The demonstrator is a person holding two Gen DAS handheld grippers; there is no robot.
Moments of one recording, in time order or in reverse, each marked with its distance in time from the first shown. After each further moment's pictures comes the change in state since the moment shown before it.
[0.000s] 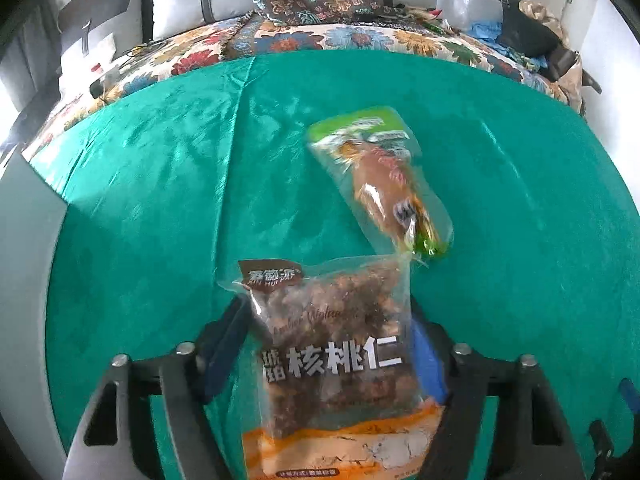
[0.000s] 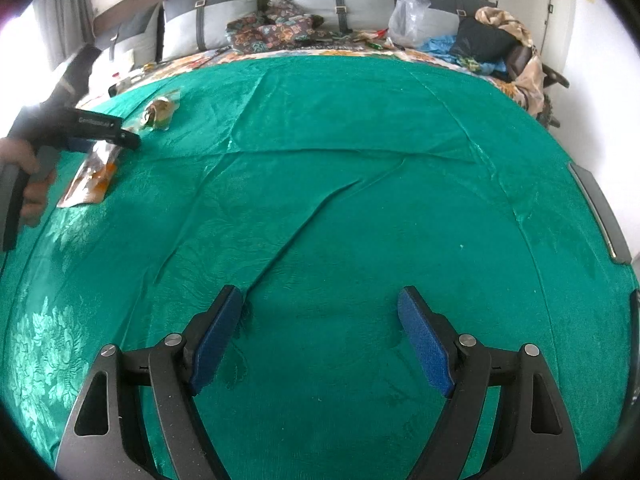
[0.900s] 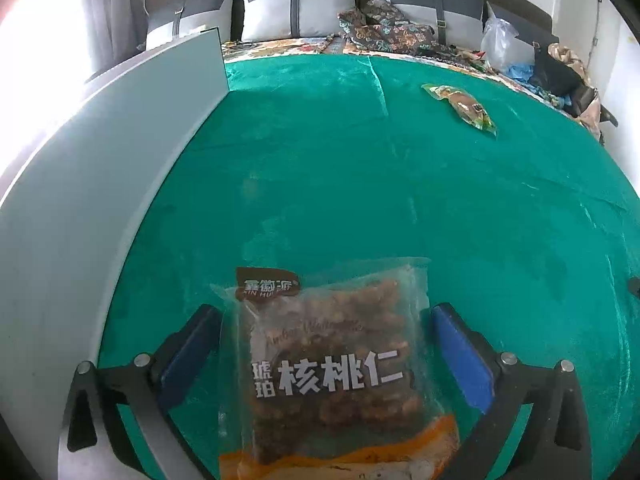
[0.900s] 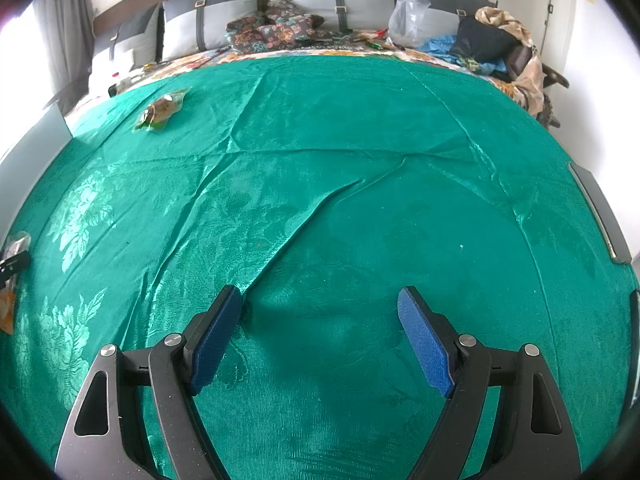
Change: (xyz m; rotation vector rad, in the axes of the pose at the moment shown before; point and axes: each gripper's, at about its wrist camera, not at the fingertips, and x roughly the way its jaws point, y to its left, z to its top) left arm -0.073 0.083 -0.194 -0.147 -0.162 0.110; right arm 0.000 0.000 0.000 0.000 0.000 0.002
